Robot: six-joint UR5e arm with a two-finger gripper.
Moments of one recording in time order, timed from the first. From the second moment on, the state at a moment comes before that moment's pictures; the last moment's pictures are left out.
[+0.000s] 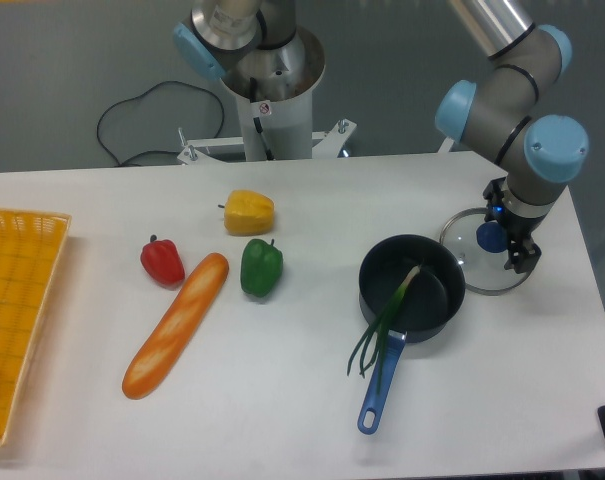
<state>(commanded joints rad) 2.93 -2.06 -1.64 -1.02 1.65 2.26</state>
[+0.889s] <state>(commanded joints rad) 2.93 -2.06 -1.67 -1.02 1.65 2.33</state>
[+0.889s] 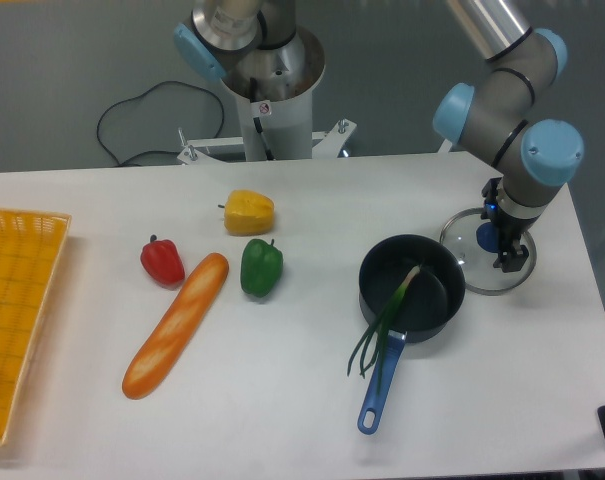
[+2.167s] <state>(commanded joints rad) 2.93 -2.07 -1.66 -1.02 1.67 2.31</state>
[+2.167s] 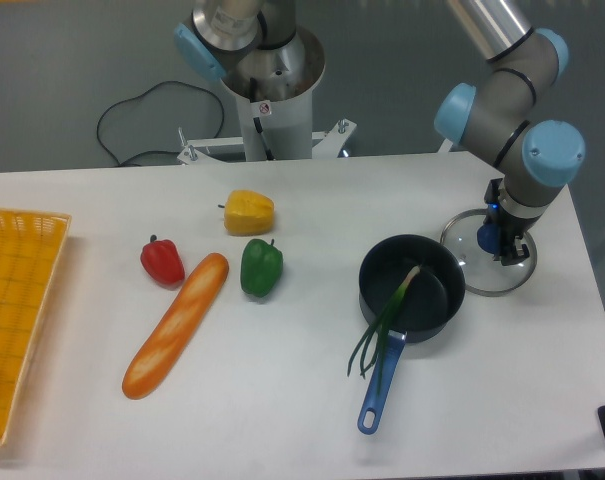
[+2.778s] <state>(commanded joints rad) 2.93 -2.06 -1.64 -1.06 1.68 2.31</state>
